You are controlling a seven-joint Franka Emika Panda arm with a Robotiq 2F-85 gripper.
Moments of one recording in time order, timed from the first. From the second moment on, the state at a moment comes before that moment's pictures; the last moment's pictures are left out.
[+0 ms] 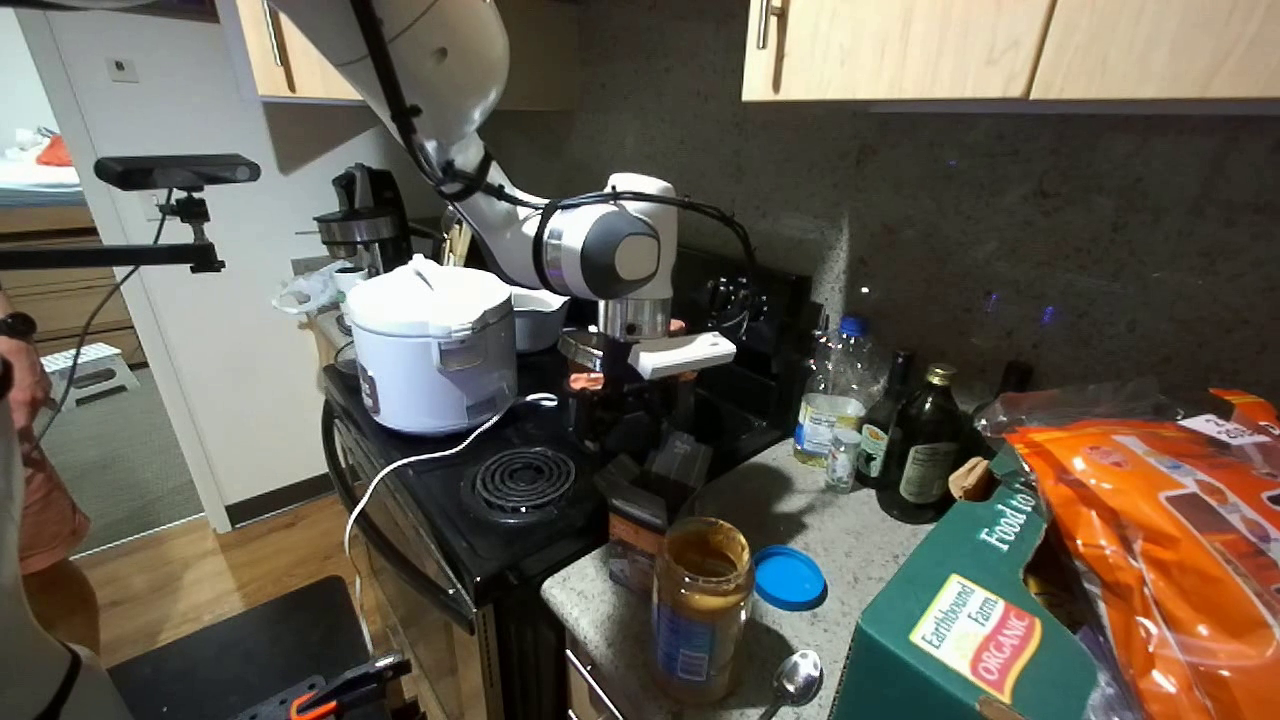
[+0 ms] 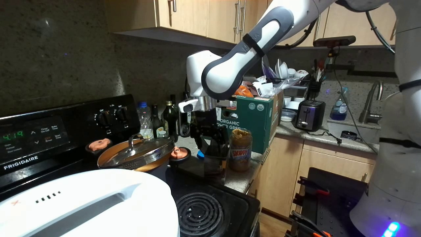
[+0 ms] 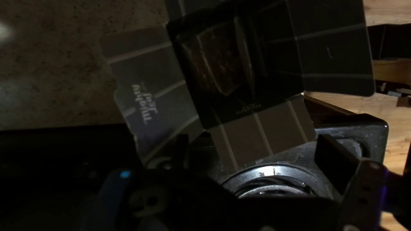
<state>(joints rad) 0.09 0.22 0.10 -2.16 -0.11 2.27 -1.33</state>
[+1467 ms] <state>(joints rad) 0.02 0.16 0.07 -2.24 -0.19 2.28 -1.37</state>
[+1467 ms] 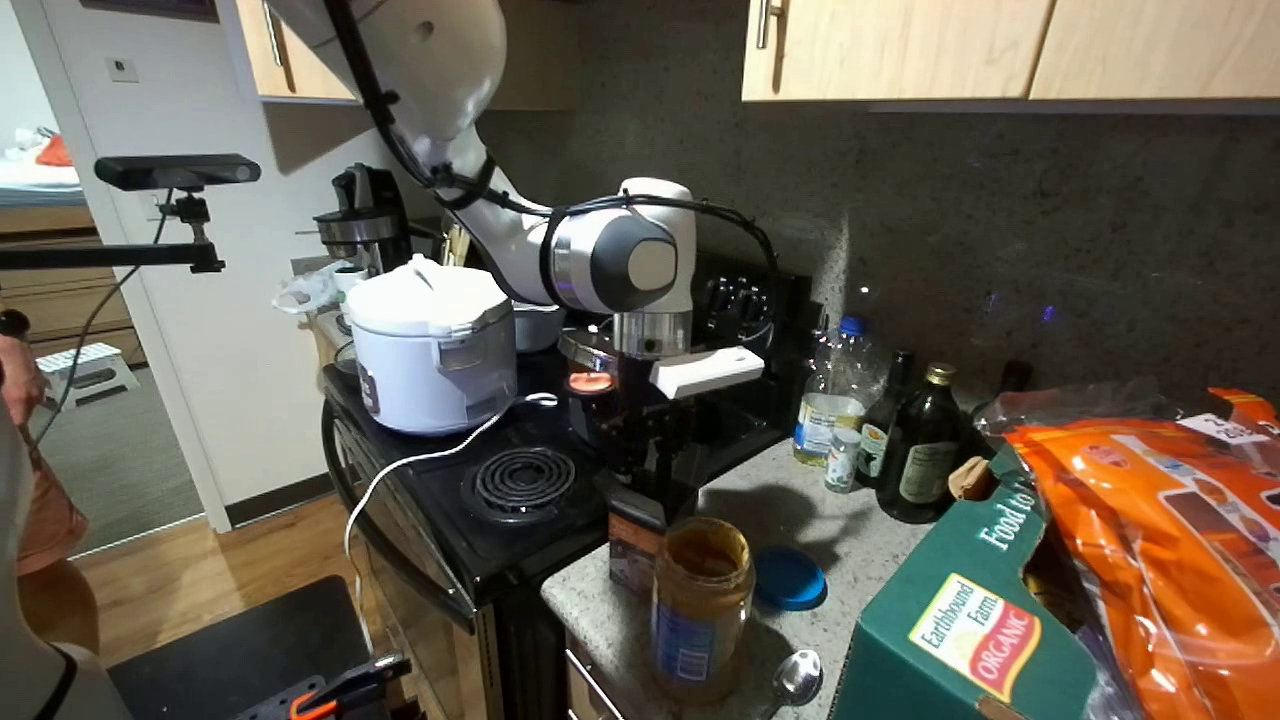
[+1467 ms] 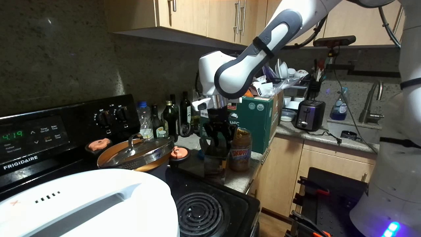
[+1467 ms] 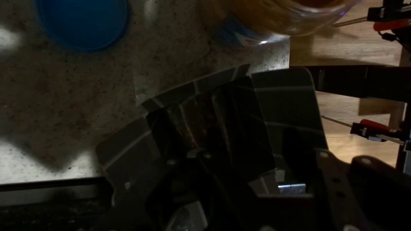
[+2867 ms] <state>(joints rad) 0.01 0.33 0.07 -2.15 -0.19 2.38 -1.57</state>
